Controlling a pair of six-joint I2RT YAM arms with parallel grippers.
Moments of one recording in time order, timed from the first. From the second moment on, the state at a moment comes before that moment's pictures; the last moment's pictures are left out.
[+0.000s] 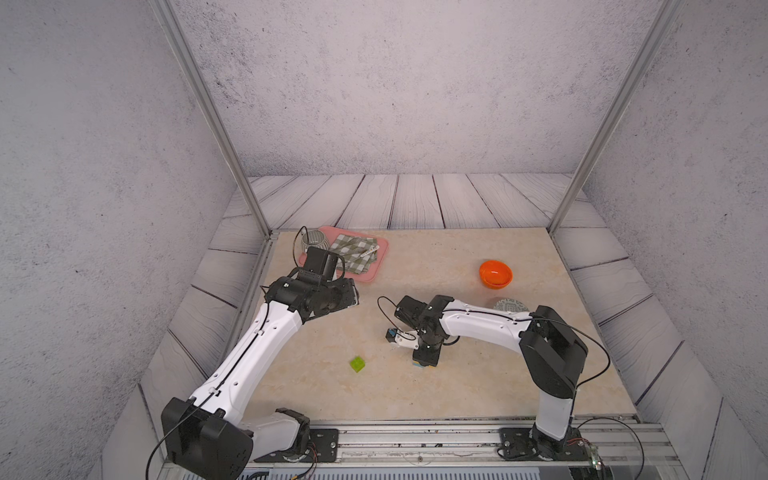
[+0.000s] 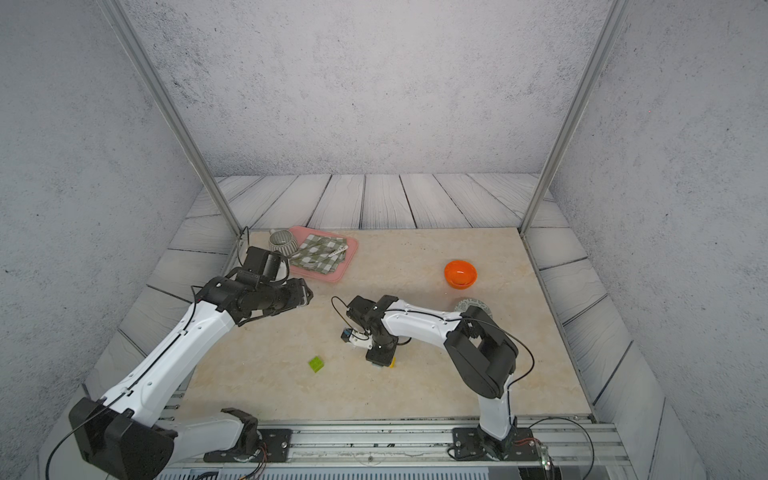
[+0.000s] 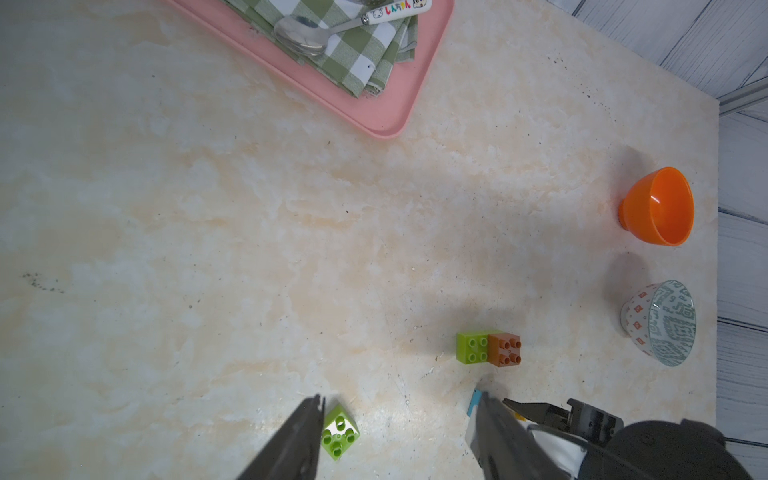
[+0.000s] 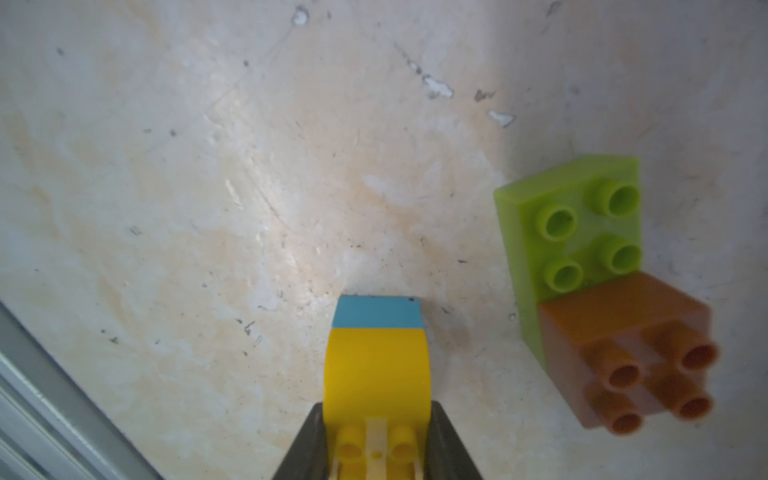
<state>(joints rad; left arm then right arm) -0.38 1.24 1.20 -0.91 0.07 -0.57 0.94 1.88 1.33 -0.98 -0.04 -0.37</state>
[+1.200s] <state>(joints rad) -0.51 1.39 1.02 -1.07 0.16 -0.57 0.90 1.47 1.43 -1.08 0.11 -0.41</state>
